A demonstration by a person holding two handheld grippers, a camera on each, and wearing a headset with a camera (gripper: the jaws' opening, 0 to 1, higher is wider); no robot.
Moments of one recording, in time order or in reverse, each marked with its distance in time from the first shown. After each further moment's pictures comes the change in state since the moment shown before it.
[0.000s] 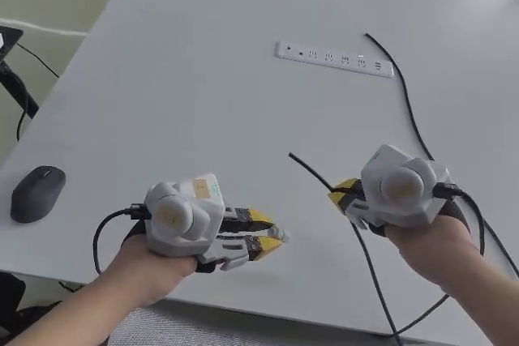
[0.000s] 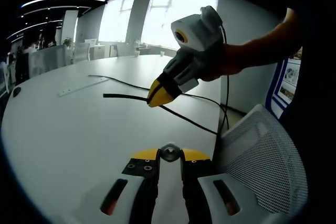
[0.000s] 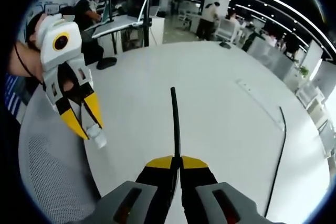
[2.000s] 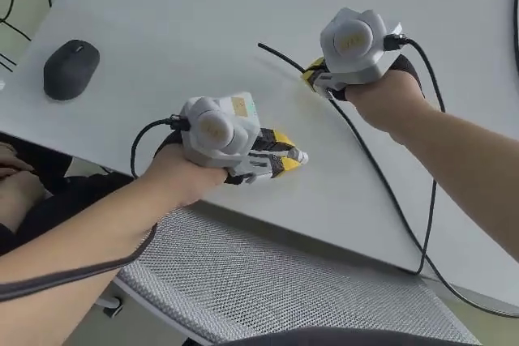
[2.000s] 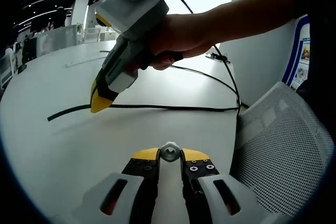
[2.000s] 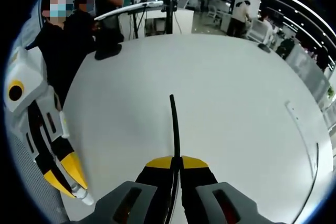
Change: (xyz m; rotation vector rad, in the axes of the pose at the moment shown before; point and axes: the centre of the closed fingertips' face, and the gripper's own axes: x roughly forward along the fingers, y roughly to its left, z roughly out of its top) left arm 0.019 0.029 -0.069 -0.067 0.081 0.061; right arm 0.156 0.032 0.043 -0.201 0.059 0.181
